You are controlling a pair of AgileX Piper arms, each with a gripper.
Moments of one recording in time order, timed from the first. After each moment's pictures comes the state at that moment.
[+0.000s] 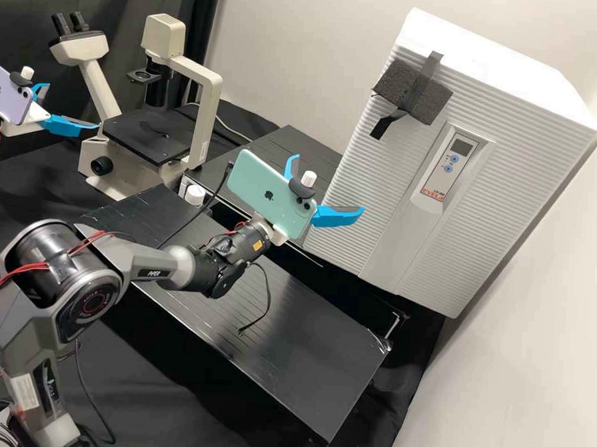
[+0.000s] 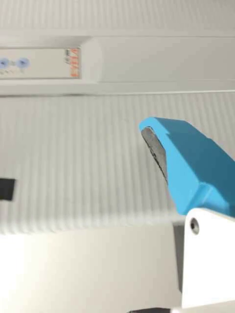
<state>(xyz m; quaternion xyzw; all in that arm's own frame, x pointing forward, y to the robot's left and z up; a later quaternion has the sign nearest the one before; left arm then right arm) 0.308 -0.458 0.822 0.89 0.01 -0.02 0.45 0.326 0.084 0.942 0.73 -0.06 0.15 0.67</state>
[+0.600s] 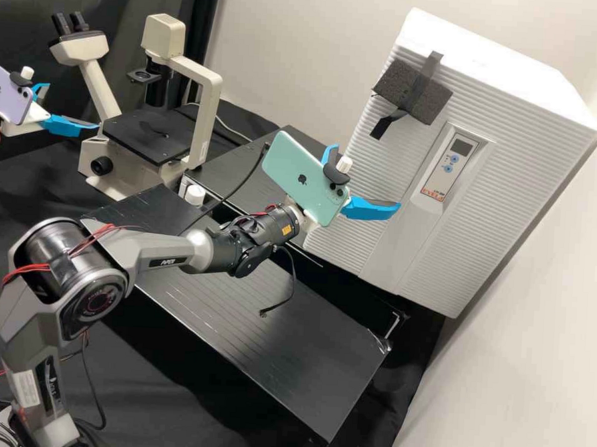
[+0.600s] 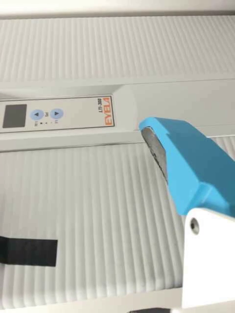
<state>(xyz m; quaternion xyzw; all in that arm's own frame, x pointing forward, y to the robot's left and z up) 0.308 -0.458 0.822 0.89 0.01 -0.02 0.45 0.337 0.085 0.979 0.72 -0.11 0.15 0.66</state>
